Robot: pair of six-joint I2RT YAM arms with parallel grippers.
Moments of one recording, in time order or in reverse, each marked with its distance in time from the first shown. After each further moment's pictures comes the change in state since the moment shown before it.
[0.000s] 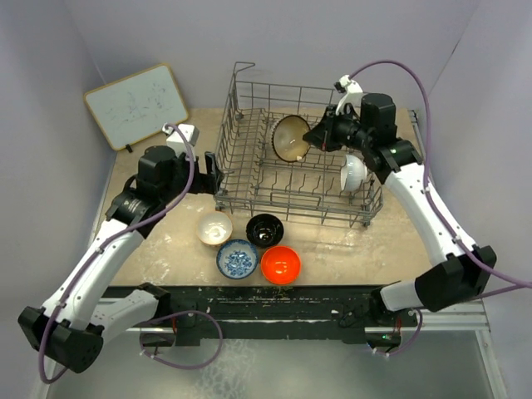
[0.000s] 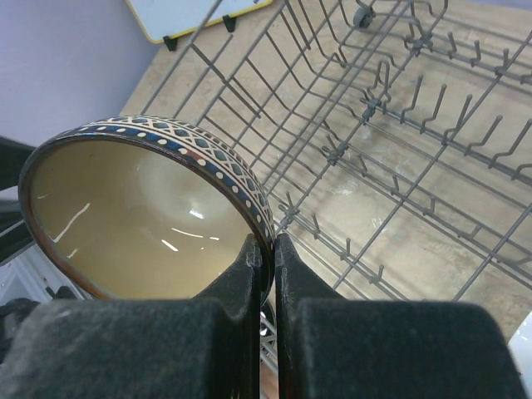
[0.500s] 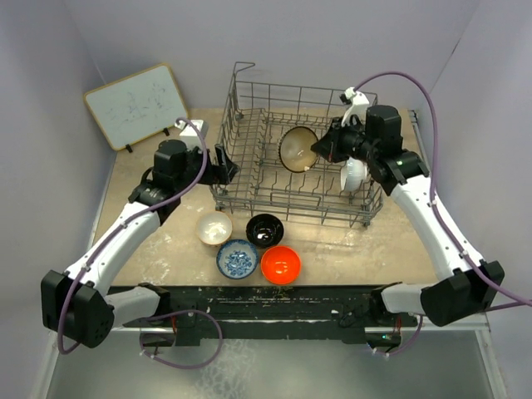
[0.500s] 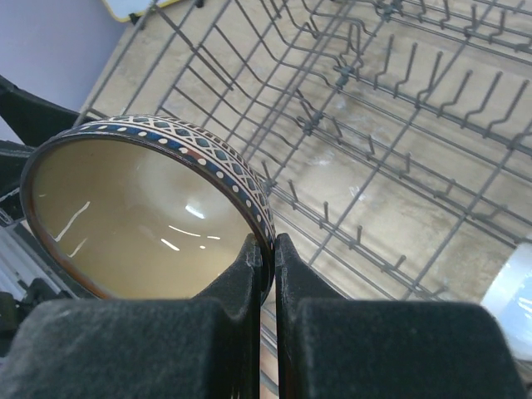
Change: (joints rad) left arm 0.072 0.168 -0.098 0.309 0.176 -0.115; right arm -0.011 -0.105 -0.095 -0.035 0.038 -0.037
